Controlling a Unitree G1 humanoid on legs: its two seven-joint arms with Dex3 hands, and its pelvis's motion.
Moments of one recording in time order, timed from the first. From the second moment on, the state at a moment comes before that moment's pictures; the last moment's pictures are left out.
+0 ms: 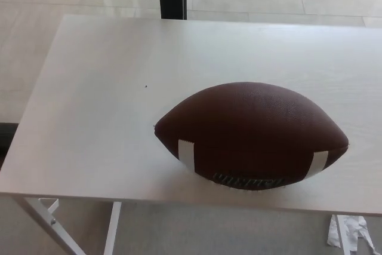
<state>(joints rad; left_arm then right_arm) 0.08 0.62 0.42 1.13 -0.08 -0.02 -0.16 0.35 -0.63 -0.65 0.83 0.12 -0.08 0.14</state>
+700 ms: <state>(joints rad) -0.20 0.64 0.66 1.01 -0.22 -0.03 -0.20 0.24 -0.67 -0.92 0.39 0.38 0.06 0.24</state>
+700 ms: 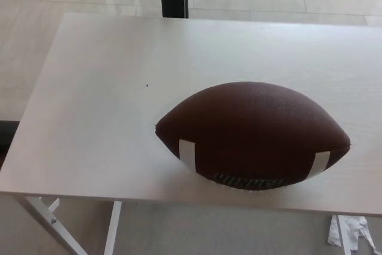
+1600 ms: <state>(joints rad) -0.23 0.19 0.28 0.11 -0.26 0.10 -0.16 0.14 -0.20 -0.51 -0.14 0.44 0.22 0.12</state>
